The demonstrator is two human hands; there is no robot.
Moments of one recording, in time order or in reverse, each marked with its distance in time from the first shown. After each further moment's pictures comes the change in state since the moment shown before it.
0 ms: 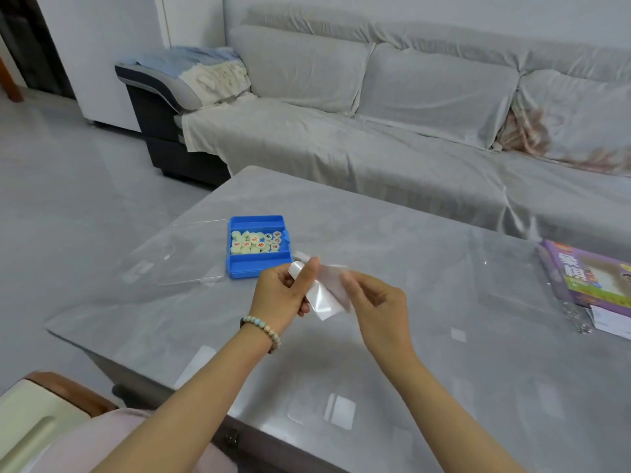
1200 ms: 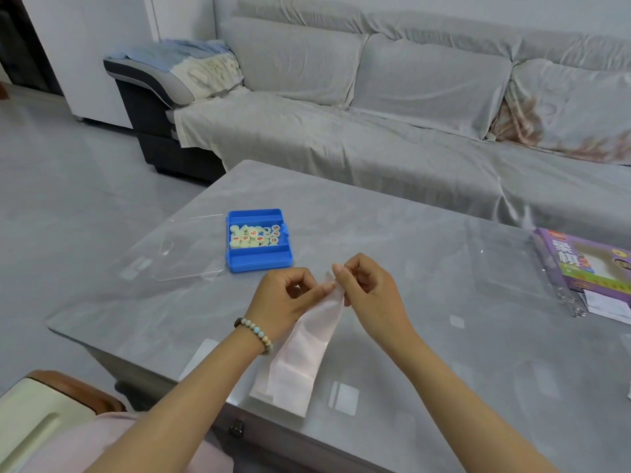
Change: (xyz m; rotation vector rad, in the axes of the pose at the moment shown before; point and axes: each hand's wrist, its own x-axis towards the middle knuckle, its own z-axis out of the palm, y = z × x) left_hand -0.010 -0.011 -0.016 0.138 -0.257 0.216; right_hand 0.004 -0.001 0.004 -0.180 -0.089 0.051
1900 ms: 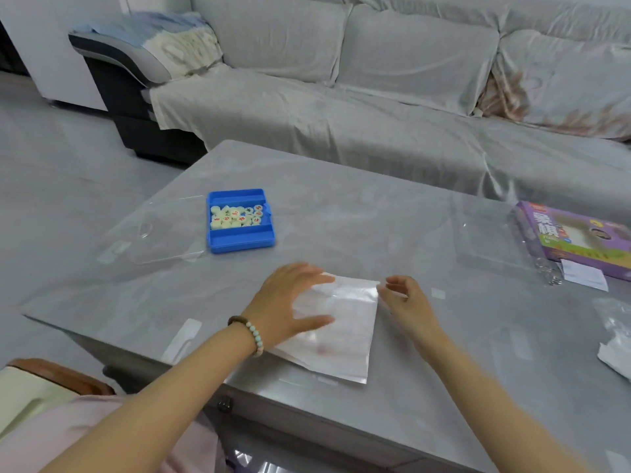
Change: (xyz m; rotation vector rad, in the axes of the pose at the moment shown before) left_hand -0.010 -0.046 0.019 0.677 -0.361 0.191; right_hand -0.020 0.098 -0.065 -0.082 0.119 0.450
